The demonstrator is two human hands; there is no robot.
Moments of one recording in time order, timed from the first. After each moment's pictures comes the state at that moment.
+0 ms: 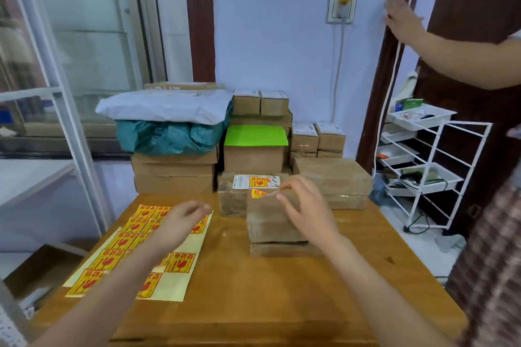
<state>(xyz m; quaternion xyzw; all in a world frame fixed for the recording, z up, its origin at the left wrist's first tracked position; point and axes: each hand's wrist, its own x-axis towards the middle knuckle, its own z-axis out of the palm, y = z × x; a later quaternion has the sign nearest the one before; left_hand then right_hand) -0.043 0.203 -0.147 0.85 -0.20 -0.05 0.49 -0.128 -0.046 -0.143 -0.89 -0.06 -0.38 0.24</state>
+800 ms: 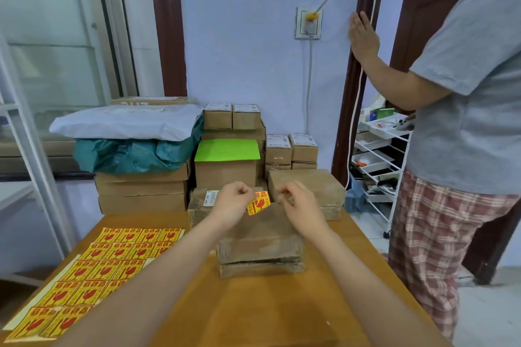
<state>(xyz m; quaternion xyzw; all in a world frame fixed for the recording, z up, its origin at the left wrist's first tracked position) -0.045 0.050 -0.105 0.79 -0.23 -0.06 0.56 -0.116 -0.104 -0.129 -0.91 0.04 -0.31 0.27</state>
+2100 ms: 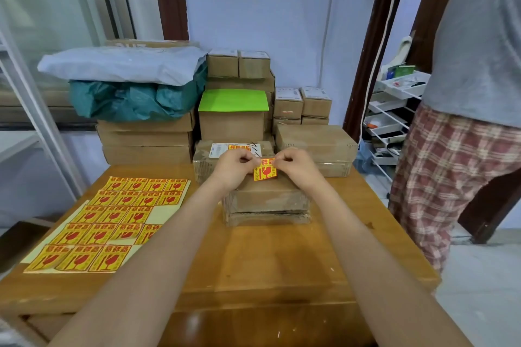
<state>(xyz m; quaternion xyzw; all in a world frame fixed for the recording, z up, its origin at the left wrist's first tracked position) -0.026 0.053 -0.150 0.80 -0.27 -0.04 0.54 -0.095 -0.095 -0.146 -0.86 0.08 -0.20 0.46</state>
